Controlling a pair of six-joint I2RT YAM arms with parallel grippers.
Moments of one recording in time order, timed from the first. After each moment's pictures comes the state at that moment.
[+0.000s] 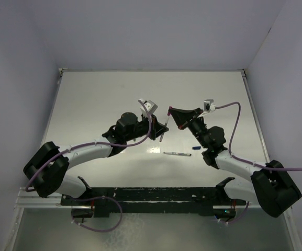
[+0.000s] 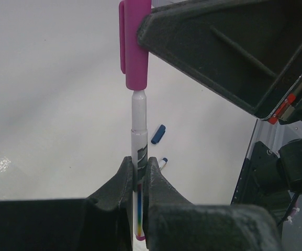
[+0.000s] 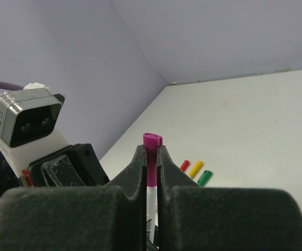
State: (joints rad) left arm -0.81 1.42 0.74 0.51 0.25 -0.42; right arm 0.54 1.19 0.37 1.10 -0.08 0.64
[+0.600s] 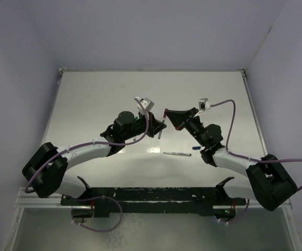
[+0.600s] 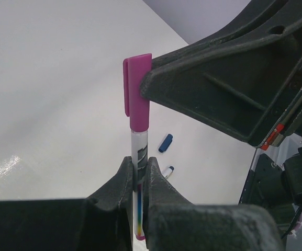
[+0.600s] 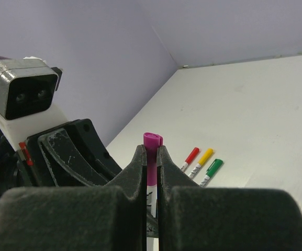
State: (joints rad) left arm -0.78 1.41 0.74 0.53 0.22 -0.43; right arm 0.54 1.25 0.38 1.12 -0.17 0.67
